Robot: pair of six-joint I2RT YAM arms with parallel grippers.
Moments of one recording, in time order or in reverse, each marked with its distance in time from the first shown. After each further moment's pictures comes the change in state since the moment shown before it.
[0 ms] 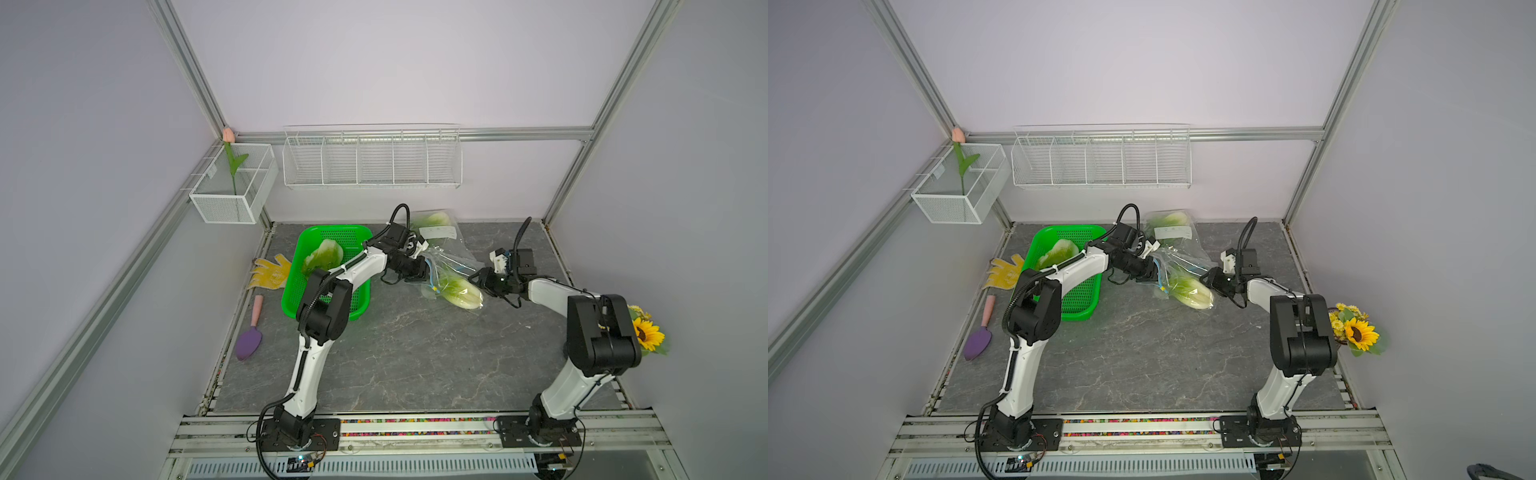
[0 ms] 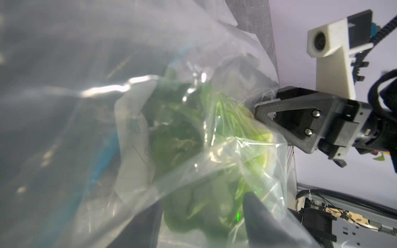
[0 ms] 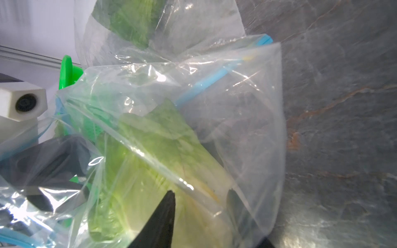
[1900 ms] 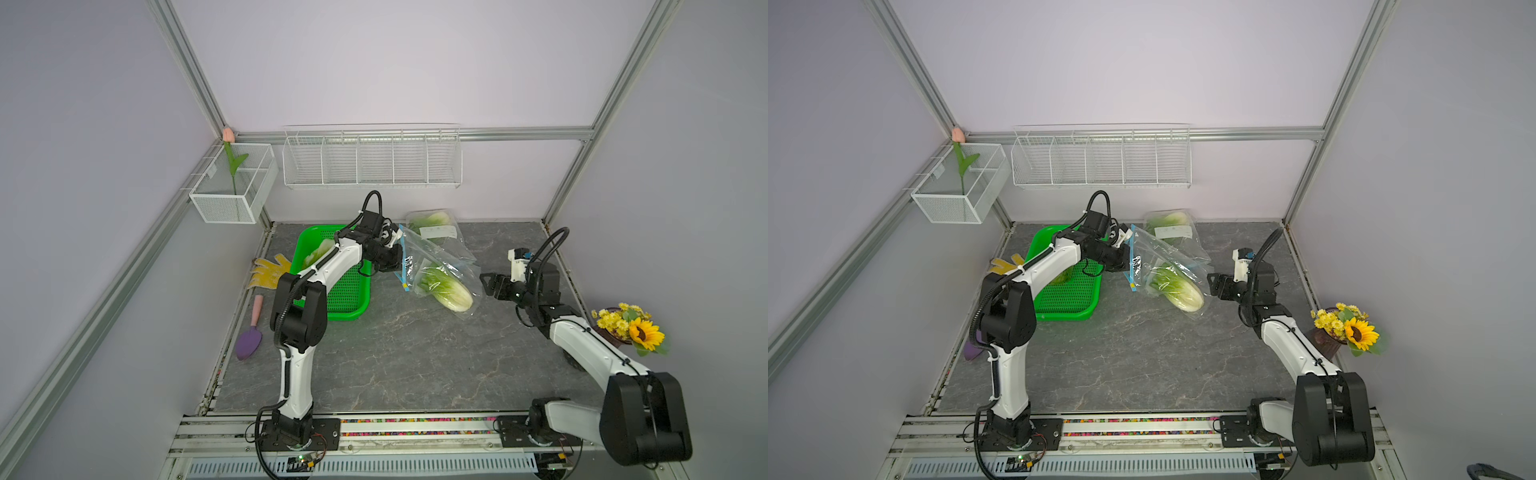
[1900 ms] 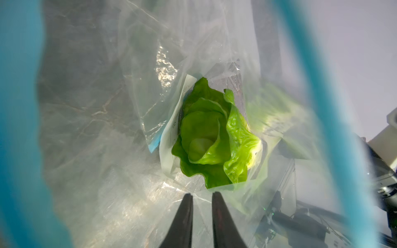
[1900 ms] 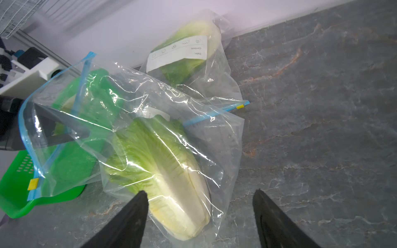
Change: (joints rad) left arm 0.123 -0.174 -0.061 -0.151 -0.087 0.005; right arm 0.014 -0.484 -0.304 0.152 0.225 -0.164
